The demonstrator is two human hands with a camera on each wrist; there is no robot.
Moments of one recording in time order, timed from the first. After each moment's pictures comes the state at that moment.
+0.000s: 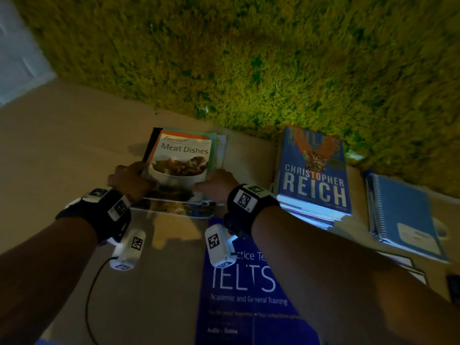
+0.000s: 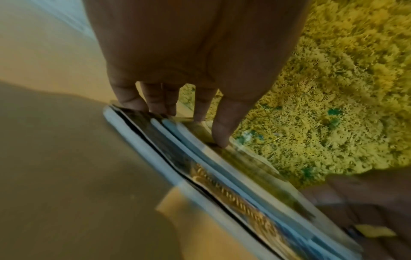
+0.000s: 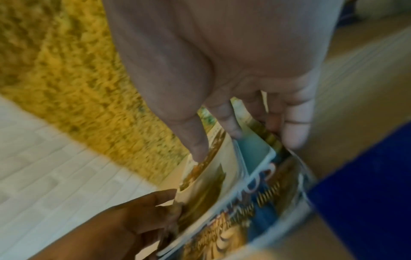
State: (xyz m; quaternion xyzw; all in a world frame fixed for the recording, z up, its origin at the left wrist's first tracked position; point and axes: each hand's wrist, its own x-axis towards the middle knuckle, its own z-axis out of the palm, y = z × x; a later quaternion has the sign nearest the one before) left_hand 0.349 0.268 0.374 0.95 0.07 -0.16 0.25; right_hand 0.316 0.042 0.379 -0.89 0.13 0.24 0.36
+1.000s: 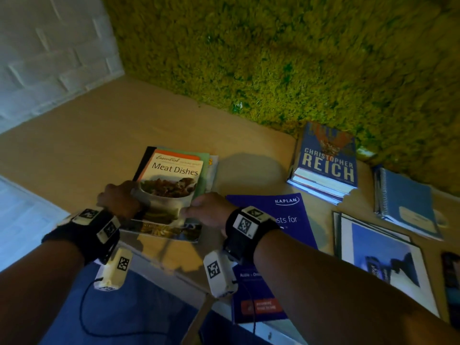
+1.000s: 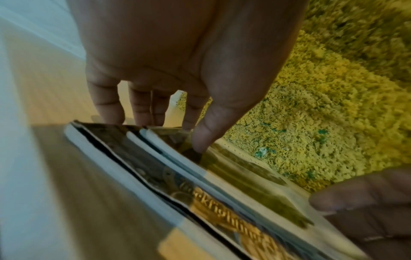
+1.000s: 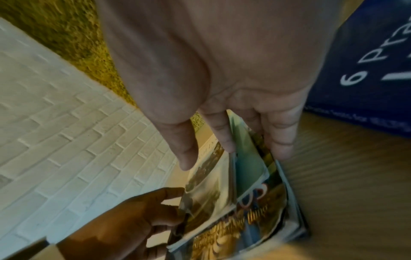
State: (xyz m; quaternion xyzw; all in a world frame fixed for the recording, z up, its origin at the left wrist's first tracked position) left_hand 0.184 0.390 0.376 0.96 0.15 -0.14 0.18; right_hand 0.145 0.152 0.407 -0.84 0.01 0.32 0.43
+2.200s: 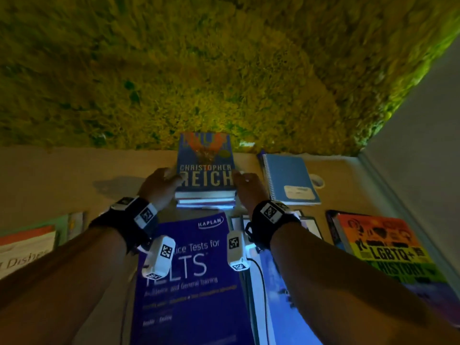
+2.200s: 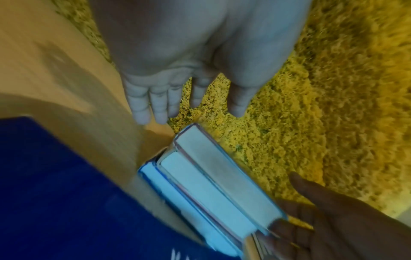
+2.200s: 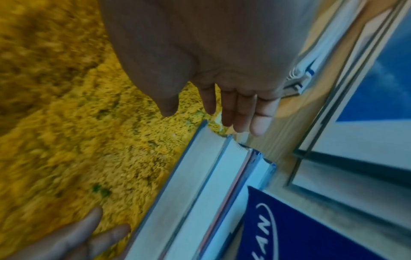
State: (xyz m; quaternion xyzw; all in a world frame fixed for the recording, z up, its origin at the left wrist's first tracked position) left_hand 0.255 0.014 0.440 0.88 -0.13 -0.22 0.40; right_hand 0.144 -0.183 0.423 -0.78 0.38 -0.06 0.49
